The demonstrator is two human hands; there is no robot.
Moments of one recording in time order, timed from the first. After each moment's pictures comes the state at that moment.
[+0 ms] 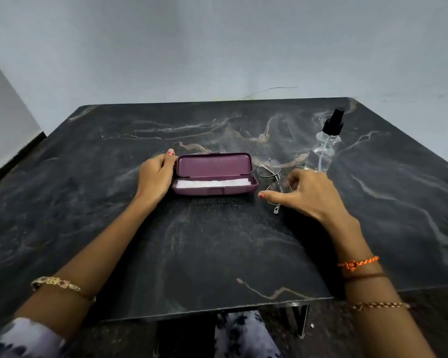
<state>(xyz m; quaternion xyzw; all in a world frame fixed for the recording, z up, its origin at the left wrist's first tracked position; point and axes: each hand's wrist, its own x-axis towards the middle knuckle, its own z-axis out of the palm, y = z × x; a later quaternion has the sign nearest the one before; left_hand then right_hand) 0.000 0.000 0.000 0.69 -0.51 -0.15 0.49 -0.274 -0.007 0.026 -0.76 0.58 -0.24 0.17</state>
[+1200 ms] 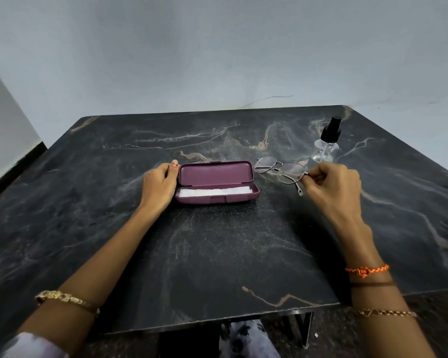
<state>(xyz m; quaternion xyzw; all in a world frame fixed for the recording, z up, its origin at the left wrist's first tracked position) 0.002 0.001 0.000 0.69 -0.54 -0.14 0.46 -0.287 -0.011 0.030 -0.68 0.58 -0.44 0.04</state>
